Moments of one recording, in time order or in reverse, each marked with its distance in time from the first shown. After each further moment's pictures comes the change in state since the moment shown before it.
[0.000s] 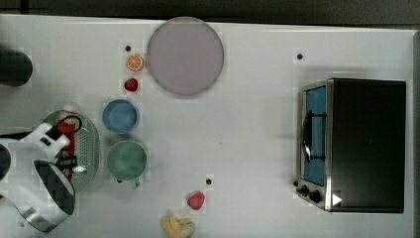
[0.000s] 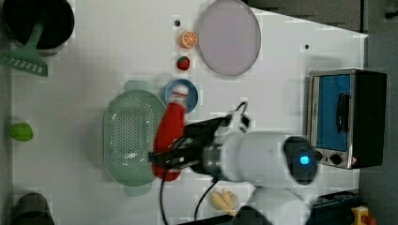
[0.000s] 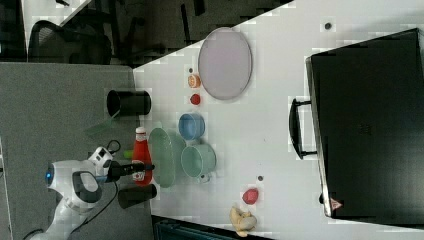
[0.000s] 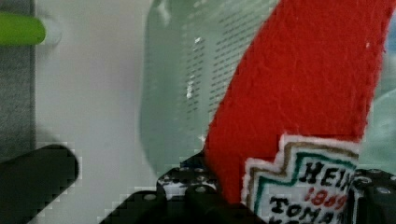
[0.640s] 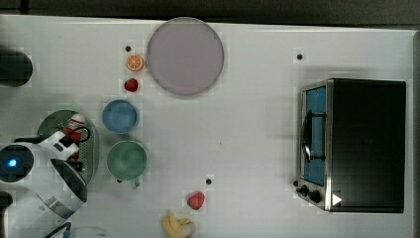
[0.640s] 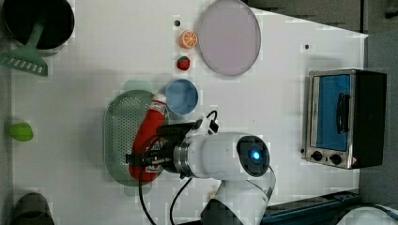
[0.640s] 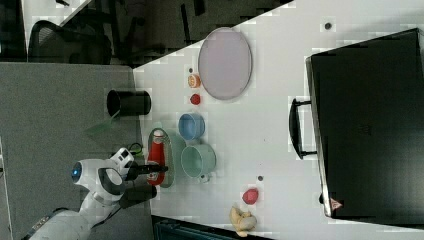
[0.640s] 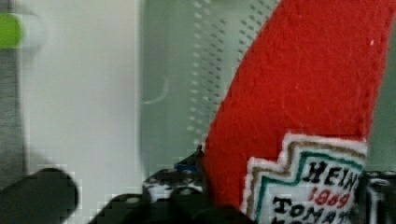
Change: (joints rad) arm 0.050 0.202 -0.032 -0.008 -0.134 0.170 0.177
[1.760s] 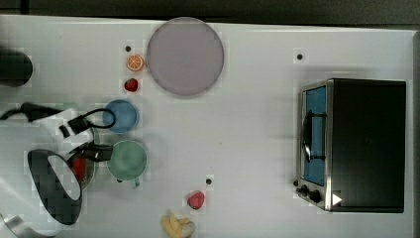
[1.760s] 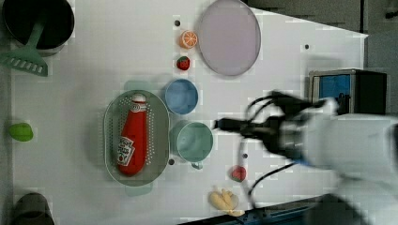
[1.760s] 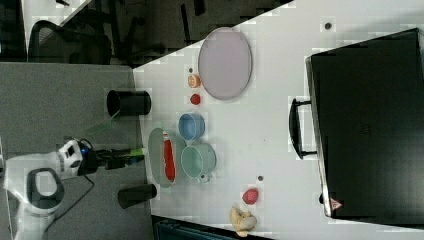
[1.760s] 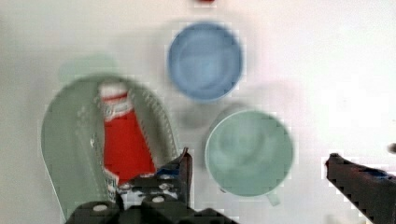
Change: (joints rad) arm -0.182 -0.480 -0.044 0.104 0.062 -0.525 0.099
